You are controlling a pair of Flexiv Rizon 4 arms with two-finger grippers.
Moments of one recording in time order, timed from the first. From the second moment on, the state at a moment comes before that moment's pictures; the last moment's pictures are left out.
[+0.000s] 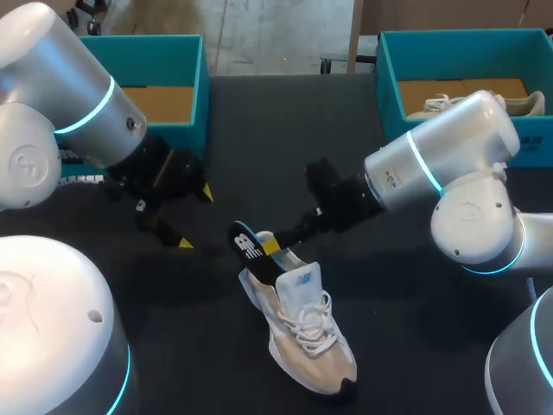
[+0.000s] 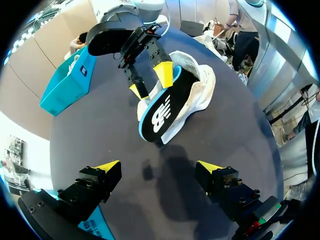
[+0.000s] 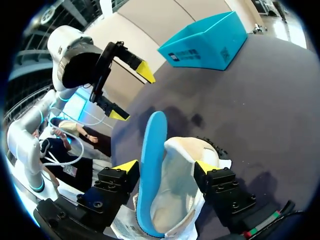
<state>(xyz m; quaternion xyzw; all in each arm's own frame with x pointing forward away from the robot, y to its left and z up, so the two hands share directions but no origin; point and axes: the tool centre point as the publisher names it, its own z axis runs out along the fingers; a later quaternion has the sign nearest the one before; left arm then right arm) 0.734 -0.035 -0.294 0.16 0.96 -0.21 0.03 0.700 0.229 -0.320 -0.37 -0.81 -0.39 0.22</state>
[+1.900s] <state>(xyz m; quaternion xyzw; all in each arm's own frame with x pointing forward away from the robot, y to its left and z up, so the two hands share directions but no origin) 0.773 0.049 -0.250 0.21 0.95 -0.22 -0.04 0.730 0.234 -0.285 -0.42 -0.87 -0.24 0.10</state>
